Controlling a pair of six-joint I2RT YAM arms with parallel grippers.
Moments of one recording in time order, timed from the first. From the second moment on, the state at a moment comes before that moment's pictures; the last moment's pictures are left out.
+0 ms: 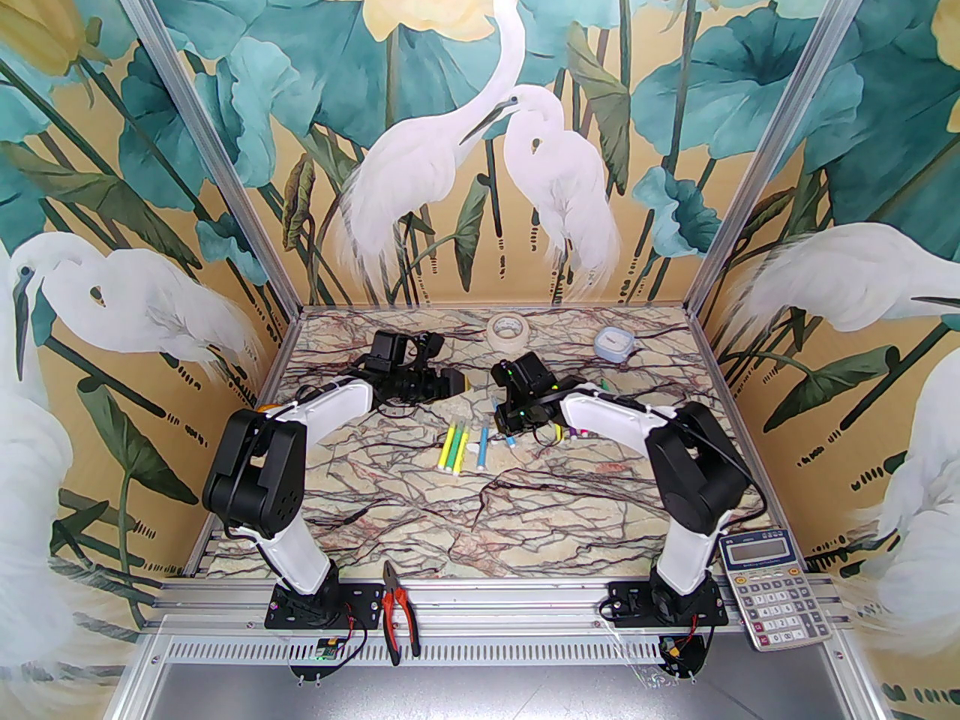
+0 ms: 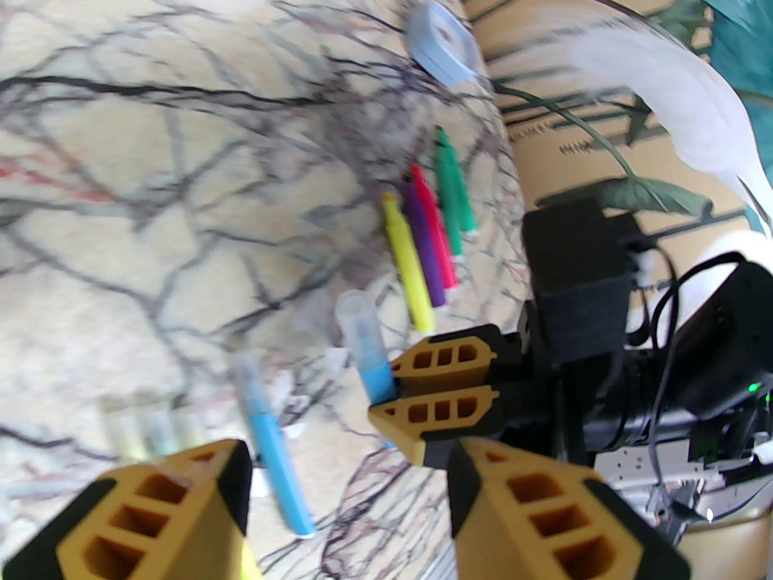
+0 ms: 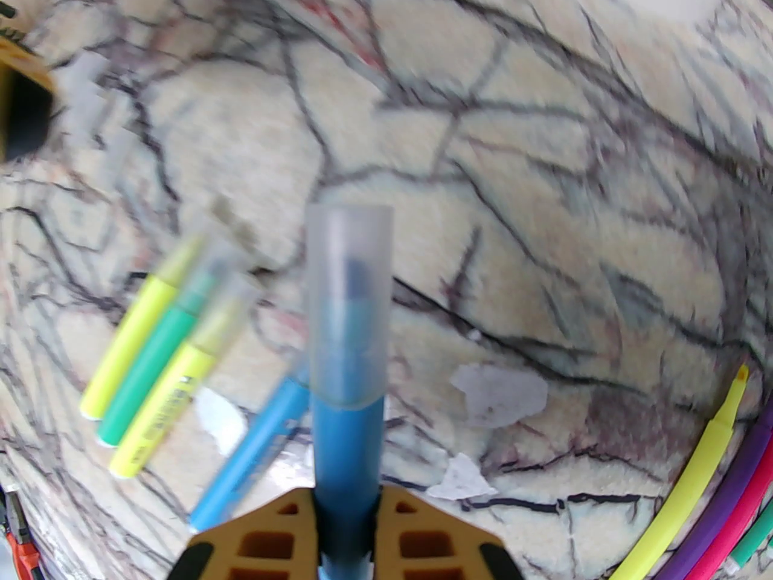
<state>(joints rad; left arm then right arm) -0.30 1.76 1.13 -0.18 0.79 -0.45 0.62 1.80 1.20 -0.39 -0.22 0.21</state>
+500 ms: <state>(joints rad) -0.37 1.84 1.17 -0.14 0.86 -0.48 0.62 1.78 1.19 -0.33 -0.29 0.19</state>
